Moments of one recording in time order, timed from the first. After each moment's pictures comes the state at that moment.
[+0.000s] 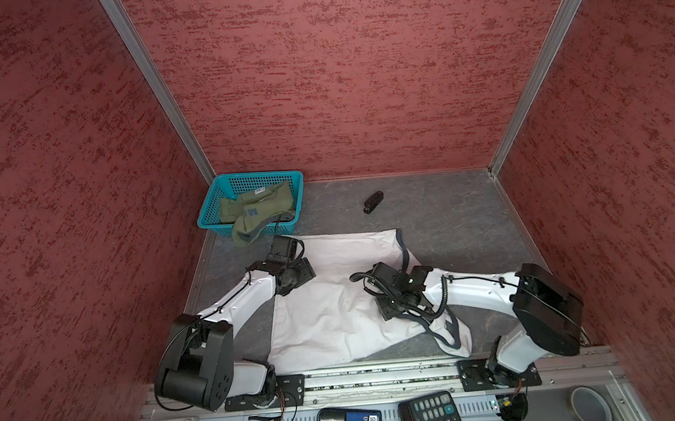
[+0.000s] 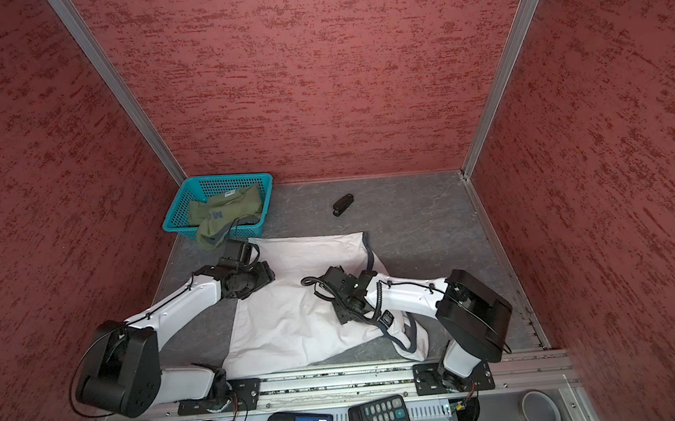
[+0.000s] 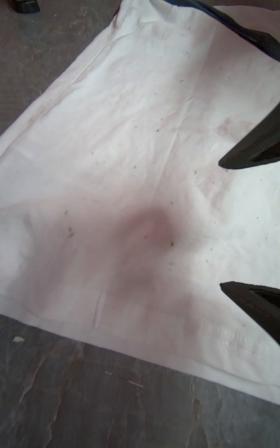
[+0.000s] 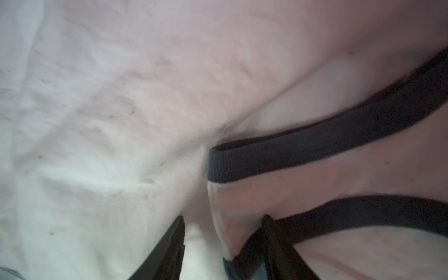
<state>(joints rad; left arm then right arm) -0.26 1.38 0.74 -0.47 0.04 -0.71 0.97 1.61 0.93 -0.61 0.05 0.62</state>
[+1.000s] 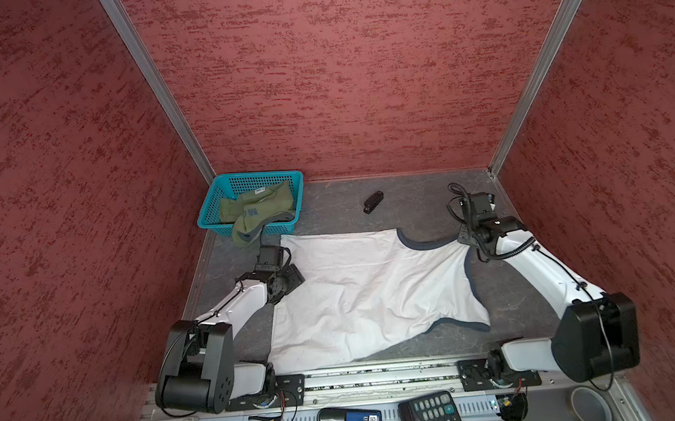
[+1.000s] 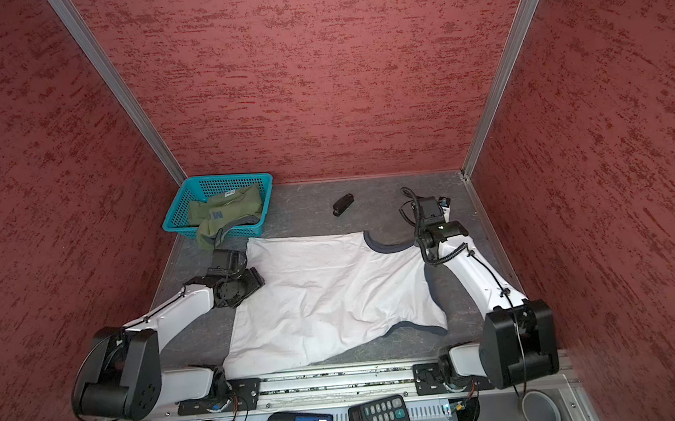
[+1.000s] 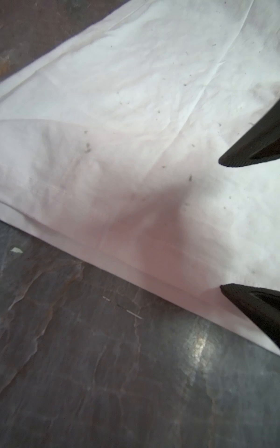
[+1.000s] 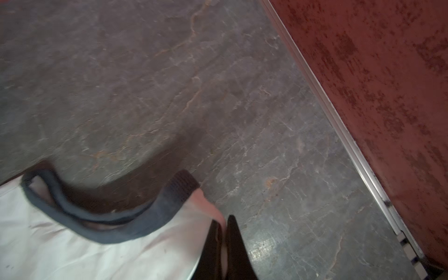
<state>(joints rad) -0.16 1.33 0.63 -0.40 0.04 -0.72 0.11 1.36 1.04 -0.72 0.40 0.50</state>
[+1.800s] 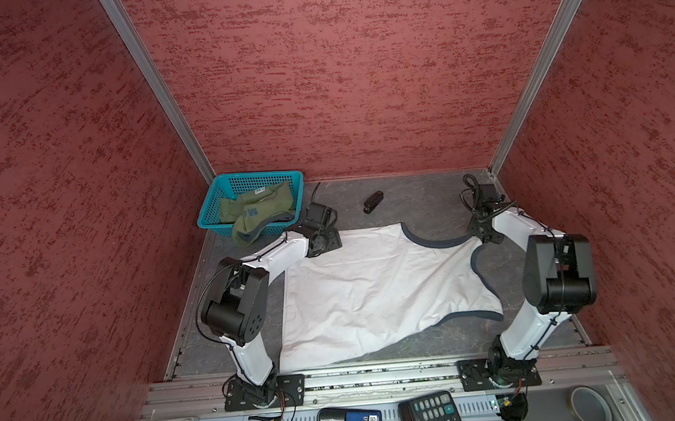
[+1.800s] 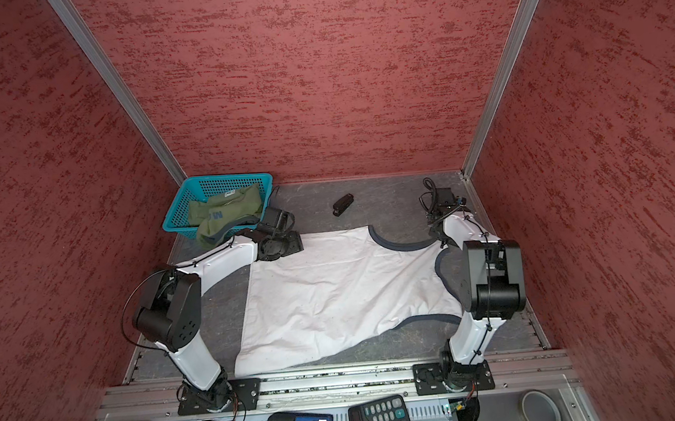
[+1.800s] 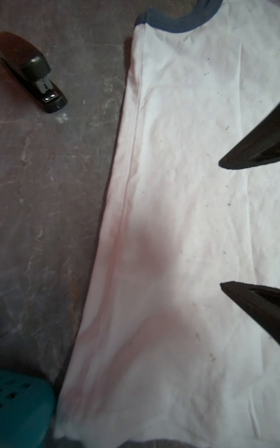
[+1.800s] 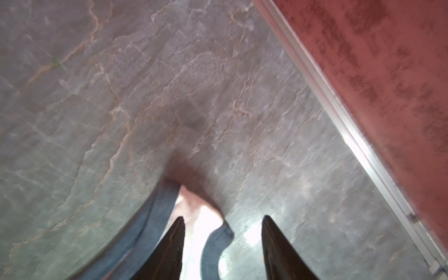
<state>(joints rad) -0.43 1.78 1.22 -0.45 -0.08 -0.61 -0.09 1.75 1.19 -0.59 0.36 0.48</state>
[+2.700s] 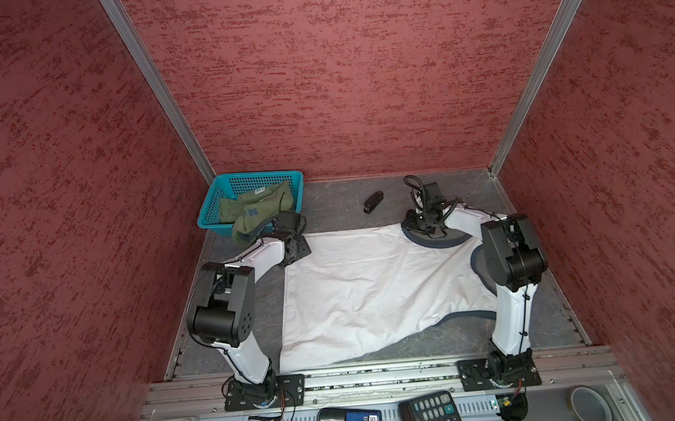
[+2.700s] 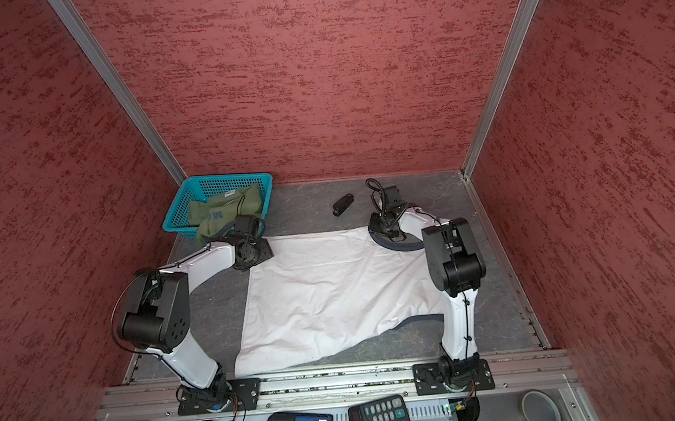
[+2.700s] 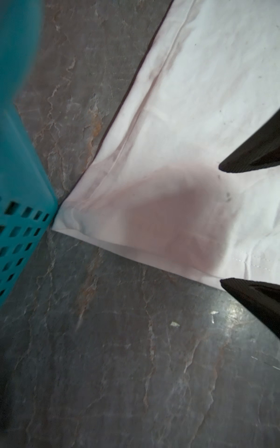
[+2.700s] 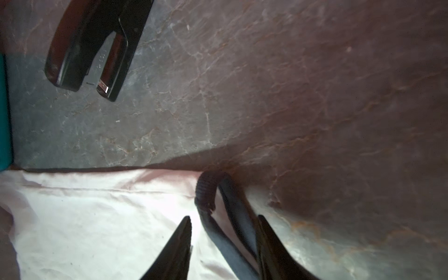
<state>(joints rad) -0.22 1.73 1.06 -0.44 -0.14 -0.61 0.21 2.03 1.38 -0.36 -0.25 0.48</state>
